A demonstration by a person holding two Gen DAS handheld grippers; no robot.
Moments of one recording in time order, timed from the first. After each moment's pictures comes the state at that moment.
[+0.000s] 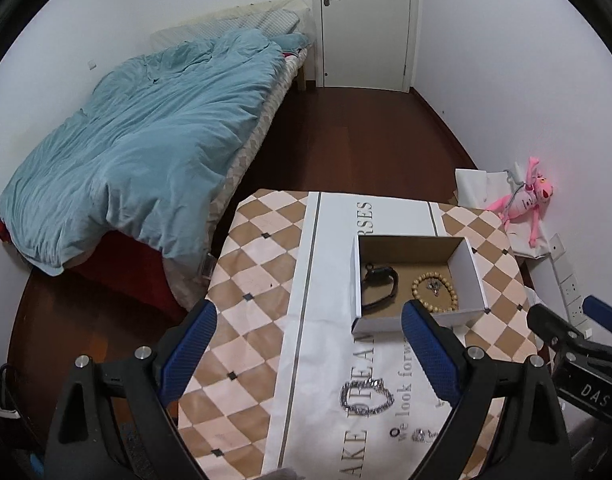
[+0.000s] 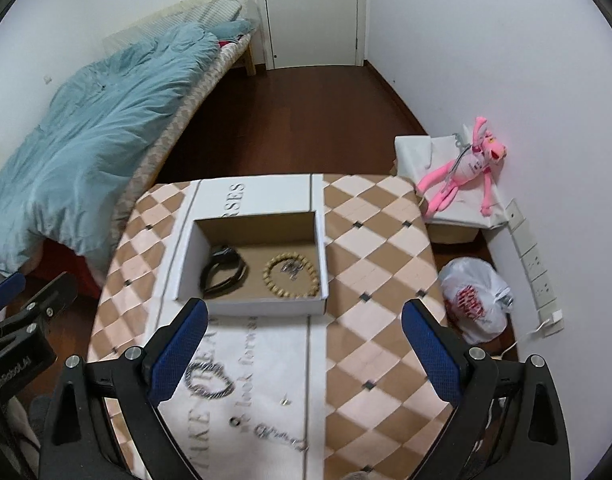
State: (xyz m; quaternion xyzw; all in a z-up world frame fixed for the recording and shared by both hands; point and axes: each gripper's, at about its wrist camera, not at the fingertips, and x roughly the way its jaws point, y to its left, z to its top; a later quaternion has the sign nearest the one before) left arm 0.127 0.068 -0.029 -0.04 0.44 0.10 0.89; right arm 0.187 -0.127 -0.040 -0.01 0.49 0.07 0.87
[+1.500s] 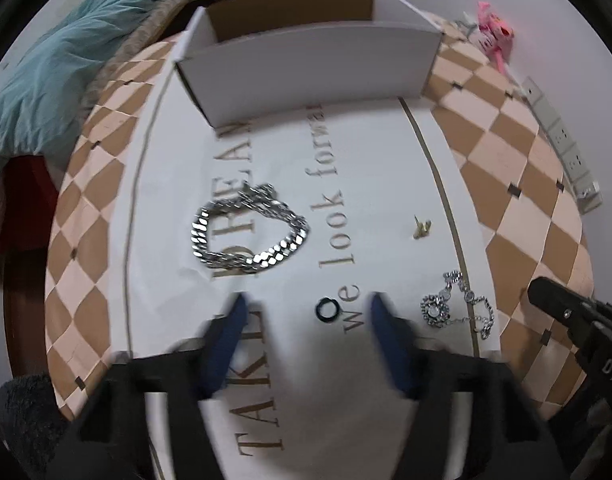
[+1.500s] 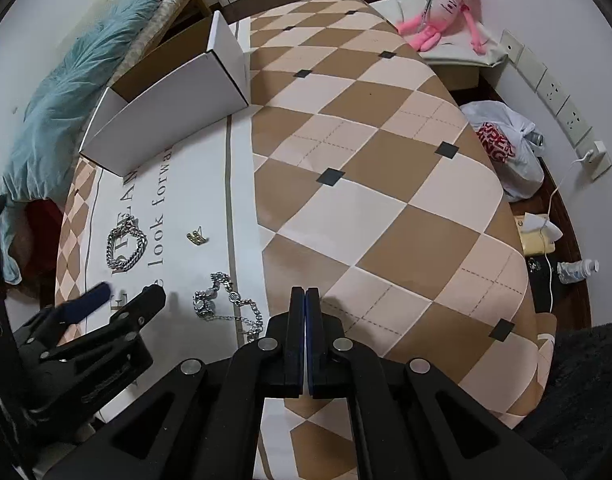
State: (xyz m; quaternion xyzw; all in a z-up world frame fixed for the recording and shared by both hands) left arm 0.092 -0.046 -0.220 0.03 0.59 -0.01 0.81; right arm 0.093 -0.215 -0.225 0.12 0.61 0.05 0.79
